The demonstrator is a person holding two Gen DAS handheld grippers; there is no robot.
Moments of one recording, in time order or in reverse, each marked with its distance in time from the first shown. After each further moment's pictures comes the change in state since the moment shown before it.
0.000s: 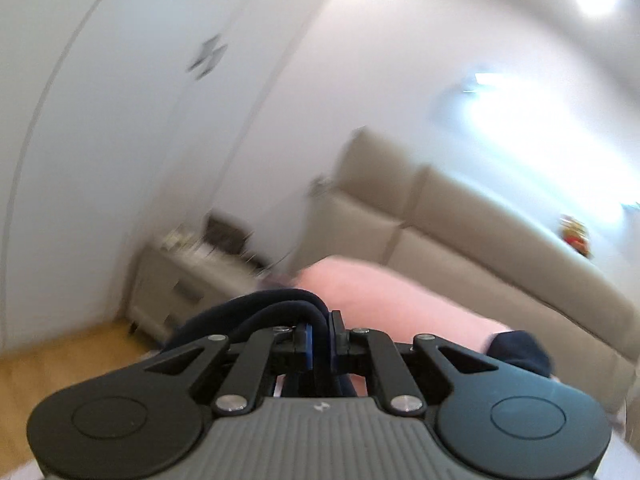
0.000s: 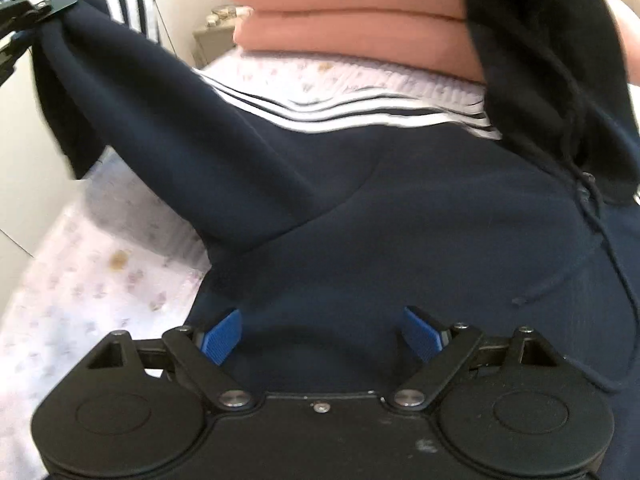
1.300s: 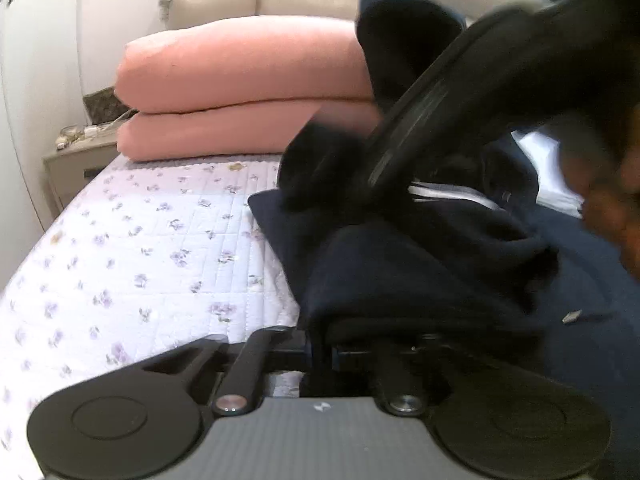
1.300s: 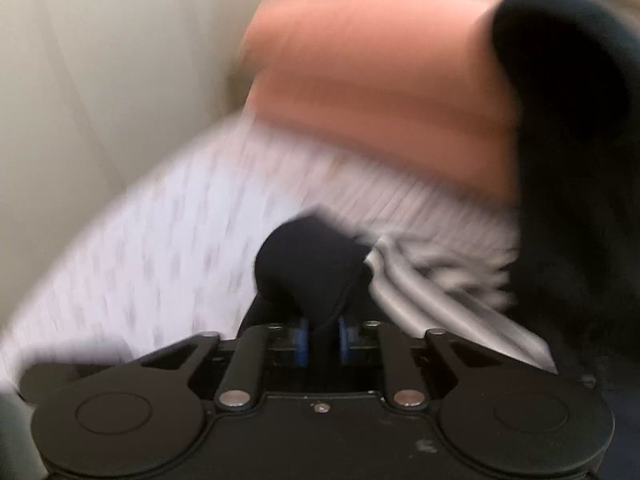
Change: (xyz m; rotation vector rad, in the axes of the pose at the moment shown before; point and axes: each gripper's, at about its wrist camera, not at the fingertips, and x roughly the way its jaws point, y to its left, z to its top) left arm 0.050 -0.099 -0.166 0.419 0.613 -0.115; right arm 0.025 -0.012 0.106 -0.124 -0.179 0.042
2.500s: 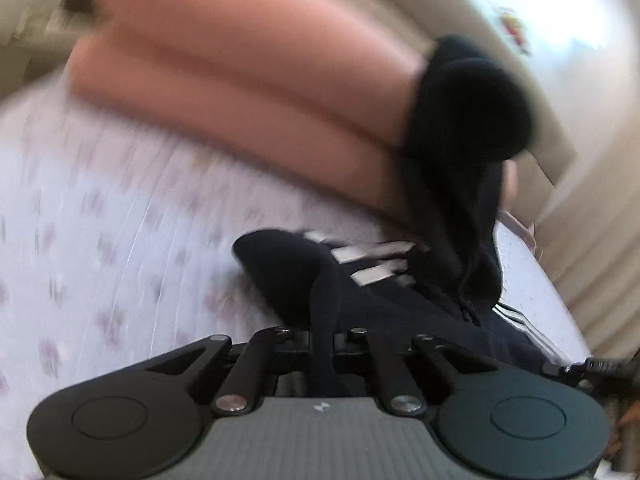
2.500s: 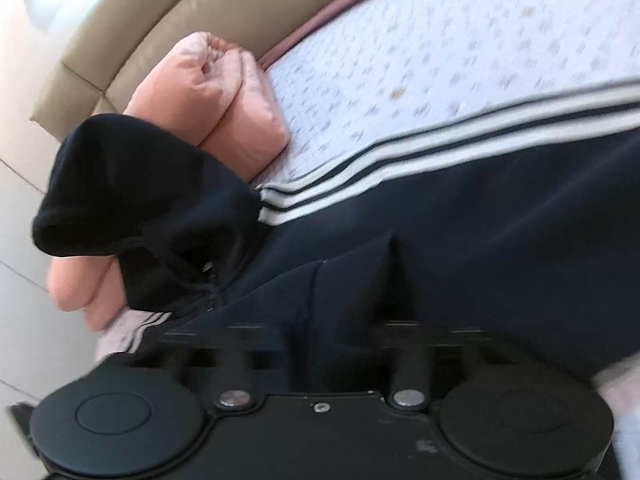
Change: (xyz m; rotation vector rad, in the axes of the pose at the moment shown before) left arm 0.062 0.069 0.051 -0.289 0.005 -0.379; right arm -0.131 -0.283 -0.204 0.898 -0.162 -0.110
